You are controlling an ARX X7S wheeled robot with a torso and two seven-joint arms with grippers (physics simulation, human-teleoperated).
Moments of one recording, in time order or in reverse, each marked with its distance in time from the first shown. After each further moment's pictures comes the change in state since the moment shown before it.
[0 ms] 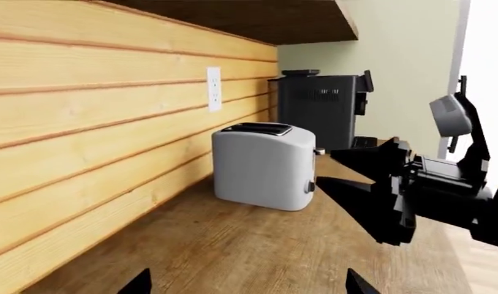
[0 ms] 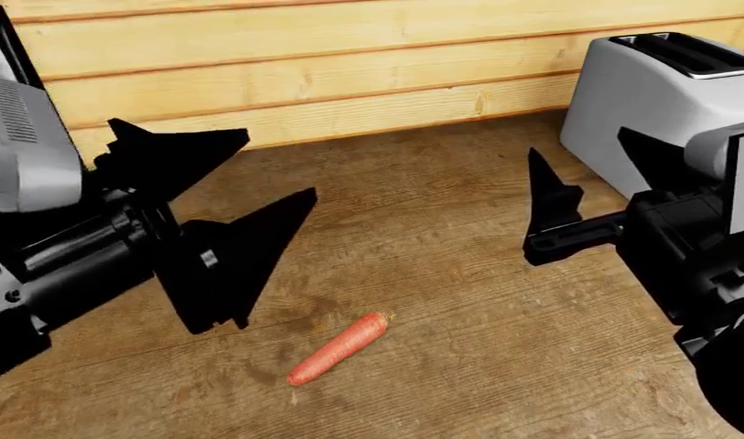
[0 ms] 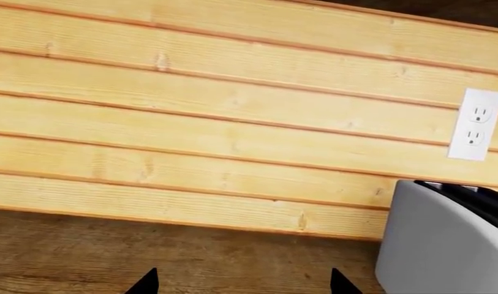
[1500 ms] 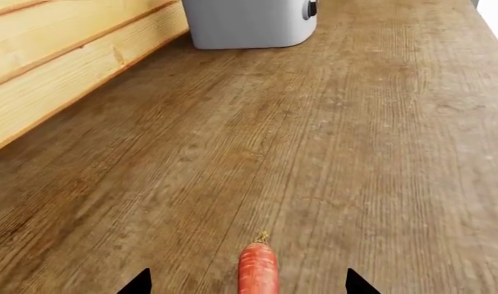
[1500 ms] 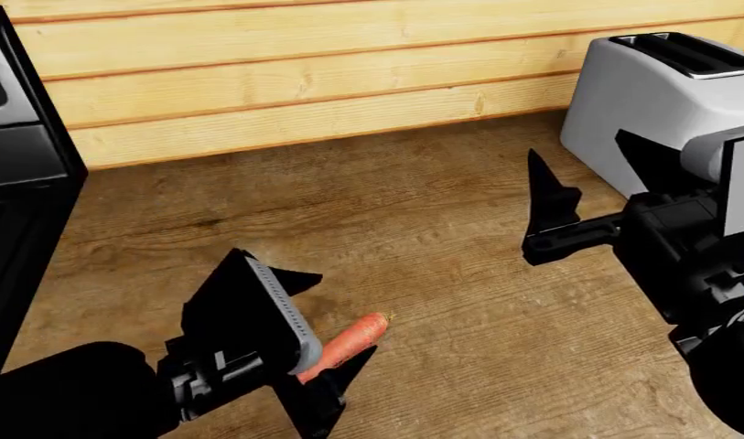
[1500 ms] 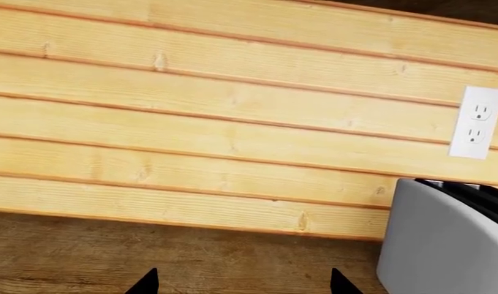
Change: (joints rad) left arm 0.214 0.034 0.467 0.103 0.591 0.053 0.129; right arm -0.027 0.006 -0.027 0.022 -0.040 -0.063 -0.024
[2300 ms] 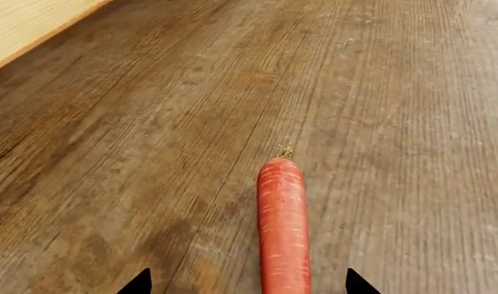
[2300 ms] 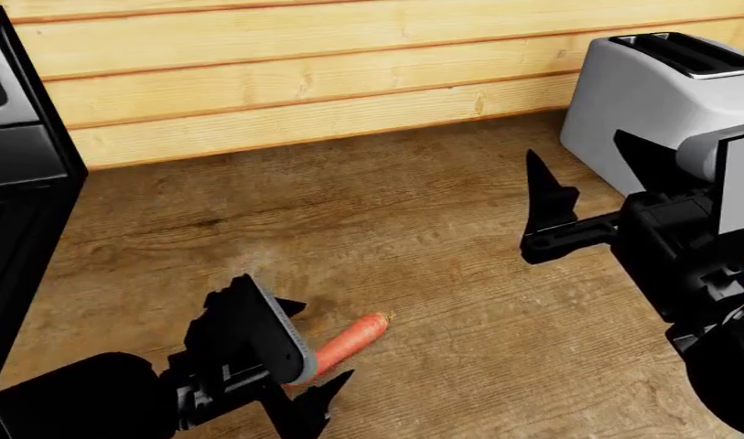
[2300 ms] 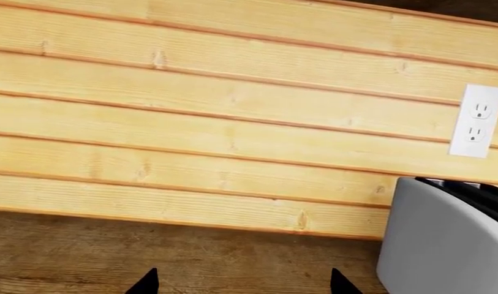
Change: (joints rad) left arm 0.034 -0.056 0.121 -0.097 0.119 0.053 0.053; right arm 0.004 0.003 -0.019 0.012 -0.007 -0.012 0.002
